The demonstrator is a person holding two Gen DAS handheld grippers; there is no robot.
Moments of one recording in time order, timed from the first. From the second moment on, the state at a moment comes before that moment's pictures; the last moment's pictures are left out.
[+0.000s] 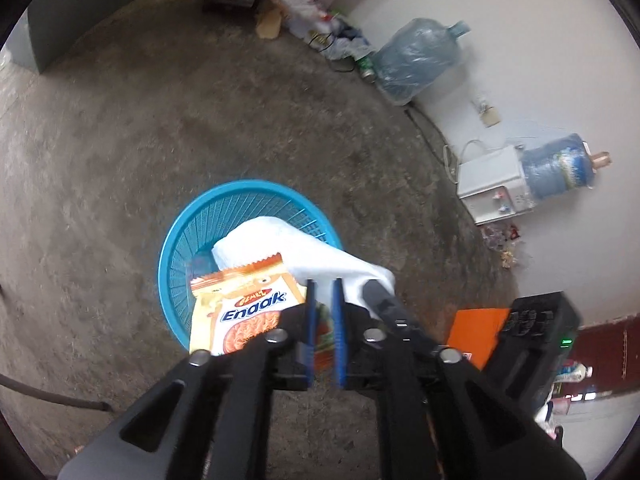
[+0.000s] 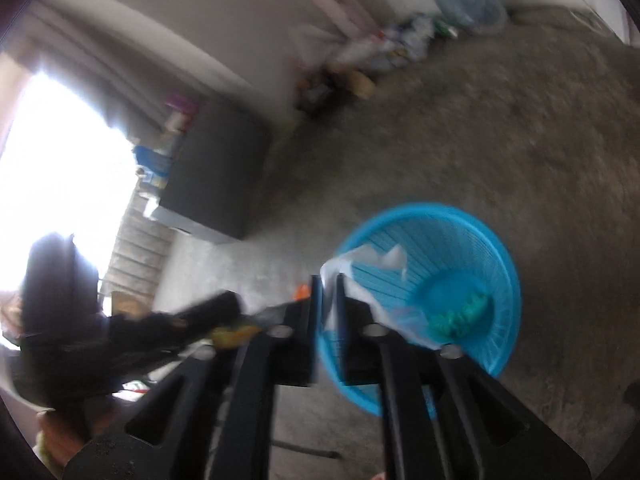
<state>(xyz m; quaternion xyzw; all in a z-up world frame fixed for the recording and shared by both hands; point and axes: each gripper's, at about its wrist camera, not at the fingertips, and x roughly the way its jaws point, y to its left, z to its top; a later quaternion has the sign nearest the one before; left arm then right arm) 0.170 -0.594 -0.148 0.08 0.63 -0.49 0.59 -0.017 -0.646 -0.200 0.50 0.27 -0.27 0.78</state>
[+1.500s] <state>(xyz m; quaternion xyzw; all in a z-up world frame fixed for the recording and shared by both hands) 0.128 -0.099 0.095 0.03 0.33 -0.34 0.88 0.018 -0.360 0.014 0.21 0.29 -0.09 0.93</state>
